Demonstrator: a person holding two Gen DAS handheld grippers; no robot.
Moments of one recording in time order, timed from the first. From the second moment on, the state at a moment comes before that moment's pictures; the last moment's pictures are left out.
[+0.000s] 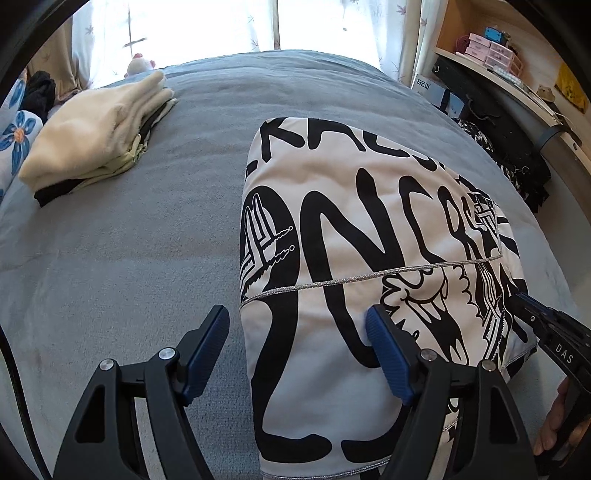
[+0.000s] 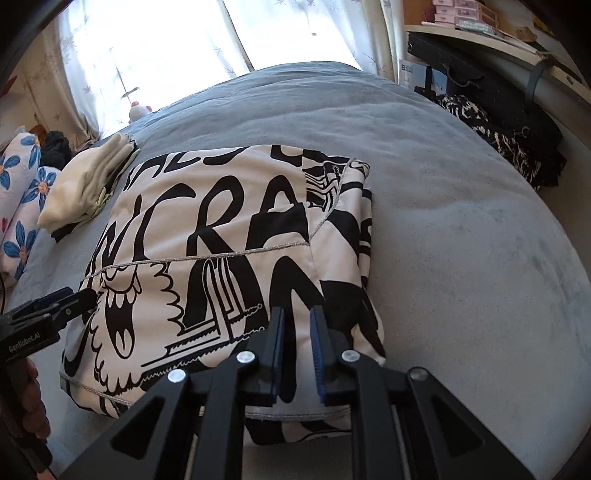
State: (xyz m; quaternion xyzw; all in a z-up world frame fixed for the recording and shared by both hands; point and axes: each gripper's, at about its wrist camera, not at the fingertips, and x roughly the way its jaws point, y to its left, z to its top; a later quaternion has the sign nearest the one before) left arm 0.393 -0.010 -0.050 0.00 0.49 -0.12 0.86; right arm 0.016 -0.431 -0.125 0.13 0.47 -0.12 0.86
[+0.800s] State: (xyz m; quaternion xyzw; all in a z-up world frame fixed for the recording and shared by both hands) left arm 0.362 0.017 0.014 -0.02 0.50 -0.12 0.86; right arm -0.022 -0.430 -0.042 0.14 0.45 -0.10 0.87
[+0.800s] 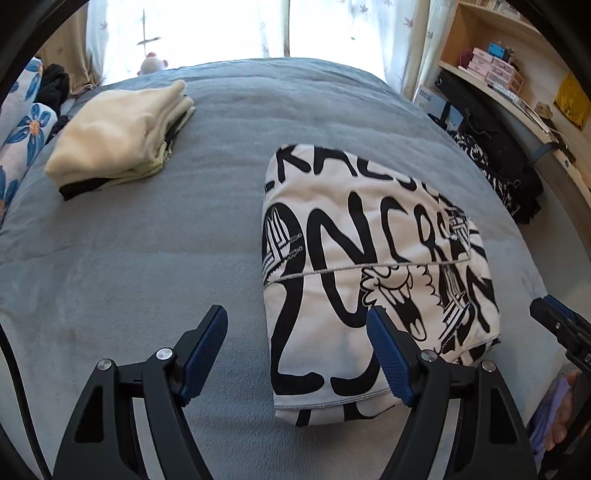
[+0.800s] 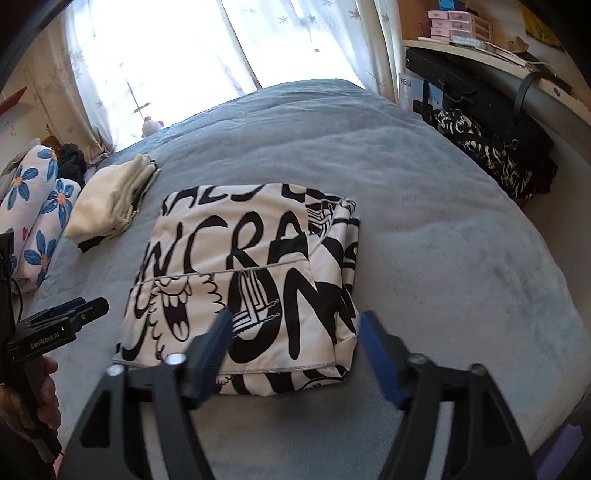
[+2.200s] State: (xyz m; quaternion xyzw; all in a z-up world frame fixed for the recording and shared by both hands) left arm 0.433 0.018 -0.075 -0.13 0.59 -0.21 0.77; right arm 0.050 -0.525 -0.143 0.32 0.54 0.02 0.78
